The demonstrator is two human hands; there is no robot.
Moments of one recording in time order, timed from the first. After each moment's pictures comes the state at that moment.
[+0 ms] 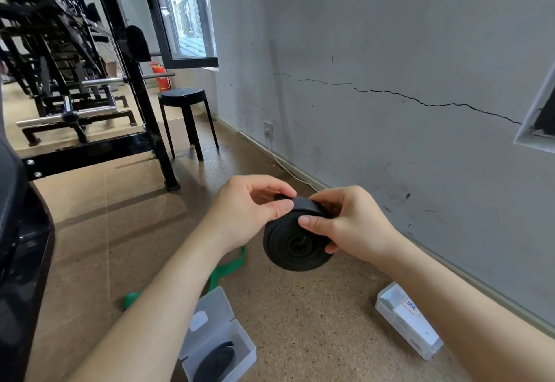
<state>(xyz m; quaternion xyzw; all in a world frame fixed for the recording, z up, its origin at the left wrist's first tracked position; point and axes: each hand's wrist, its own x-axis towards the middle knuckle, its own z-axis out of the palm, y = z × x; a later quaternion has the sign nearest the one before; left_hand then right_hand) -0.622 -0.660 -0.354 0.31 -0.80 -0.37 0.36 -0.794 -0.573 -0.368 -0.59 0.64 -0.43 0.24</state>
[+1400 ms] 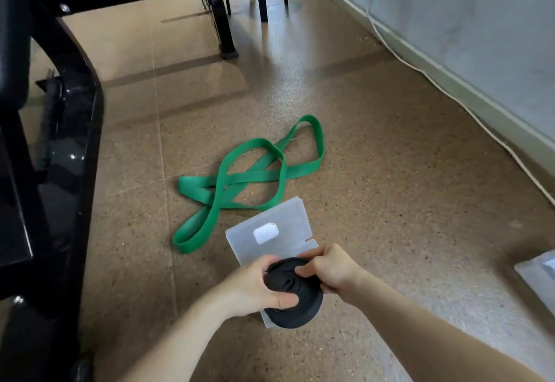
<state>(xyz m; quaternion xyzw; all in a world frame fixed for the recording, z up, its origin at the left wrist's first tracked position) -0.466 -0.746 -0.732 0.54 -0.59 -0.60 -0.01 -0.653 -0.734 -0.727 -0.30 0.69 -0.19 0.63</state>
